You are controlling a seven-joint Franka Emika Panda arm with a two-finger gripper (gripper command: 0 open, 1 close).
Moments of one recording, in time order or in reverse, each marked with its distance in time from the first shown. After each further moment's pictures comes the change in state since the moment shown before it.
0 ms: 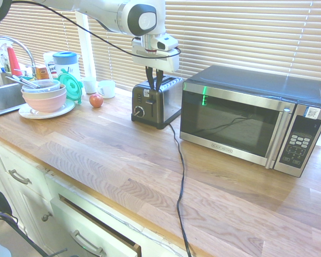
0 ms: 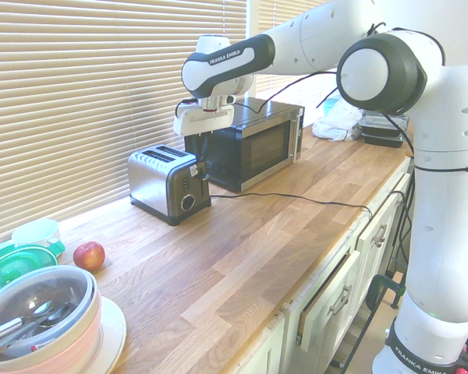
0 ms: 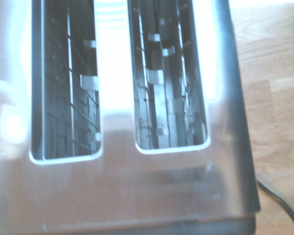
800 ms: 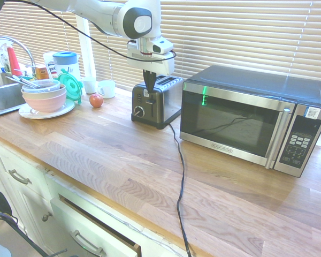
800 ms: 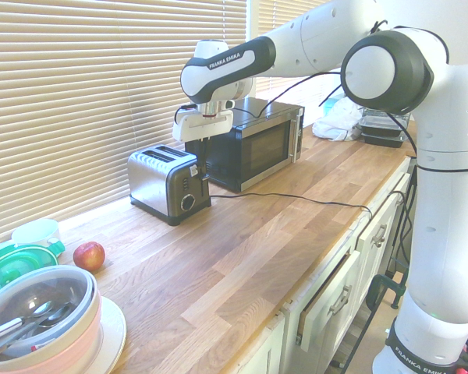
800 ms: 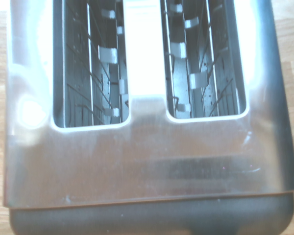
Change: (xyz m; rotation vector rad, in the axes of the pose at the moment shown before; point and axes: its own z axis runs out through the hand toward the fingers) arm -0.013 -0.006 0.013 -0.017 -0.025 -0.021
